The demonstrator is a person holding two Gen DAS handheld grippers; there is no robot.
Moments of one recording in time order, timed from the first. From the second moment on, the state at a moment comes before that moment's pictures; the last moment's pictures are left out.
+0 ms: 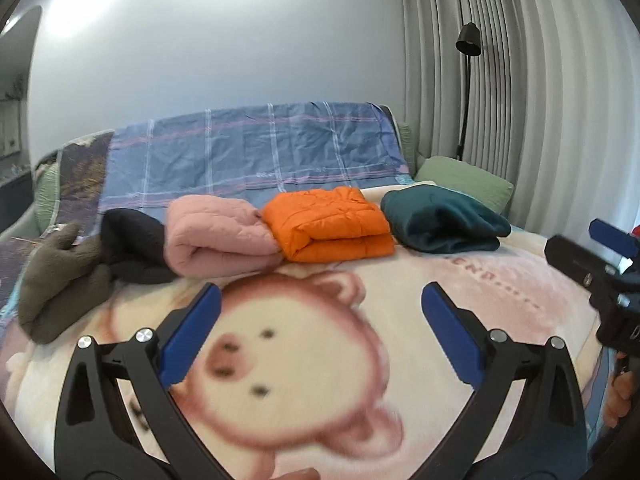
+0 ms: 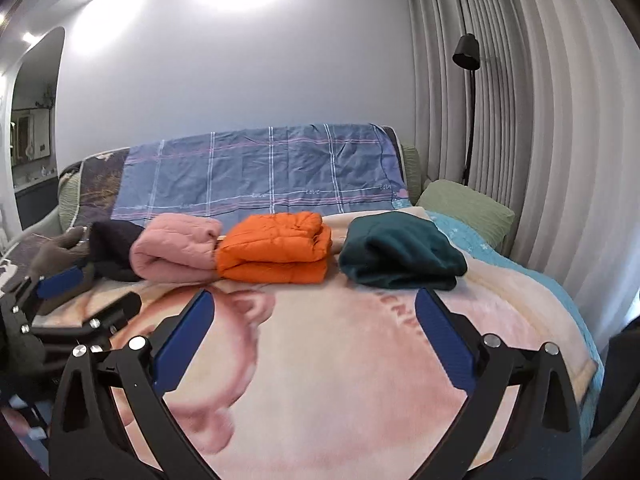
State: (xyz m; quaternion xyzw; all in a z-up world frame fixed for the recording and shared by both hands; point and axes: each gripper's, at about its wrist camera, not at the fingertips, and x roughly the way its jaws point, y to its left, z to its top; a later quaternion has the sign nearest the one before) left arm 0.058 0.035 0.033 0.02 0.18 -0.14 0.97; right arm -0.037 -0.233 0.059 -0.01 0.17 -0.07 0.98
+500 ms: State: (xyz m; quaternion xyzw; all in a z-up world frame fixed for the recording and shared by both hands) left arm -0.025 0.063 0.033 0.00 0.20 -0.10 0.97; right arm -0.073 -0.220 0.043 0.01 0.20 -0.07 0.98
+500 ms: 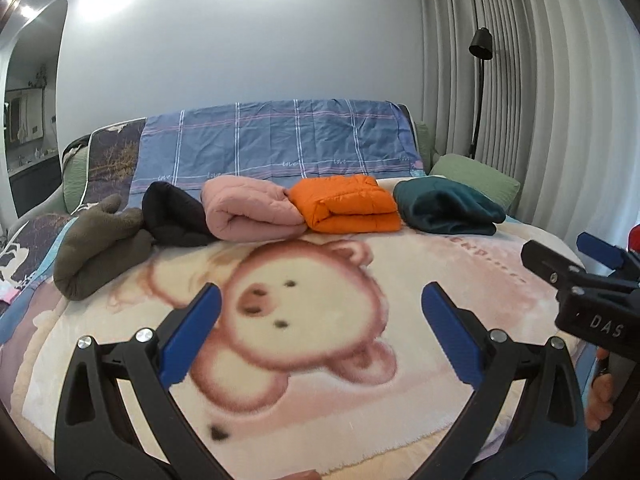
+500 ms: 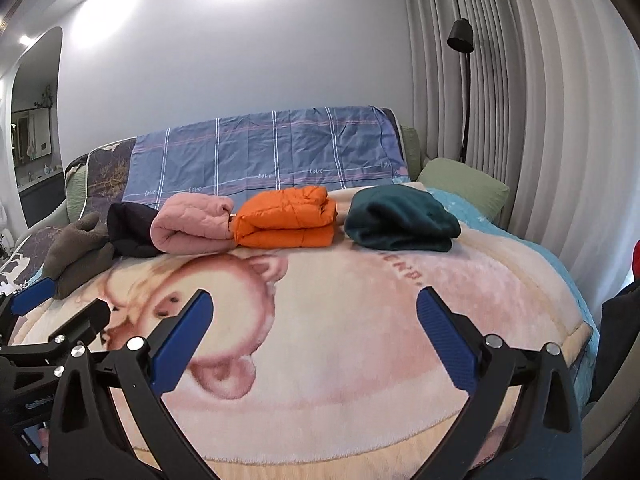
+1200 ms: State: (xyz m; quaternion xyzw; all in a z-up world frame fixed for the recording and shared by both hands) left arm -0.018 0.049 0.020 0.02 0.22 -0.10 0.97; right arm -0.071 -0.227 0.036 0.00 0.20 -0.09 0.97
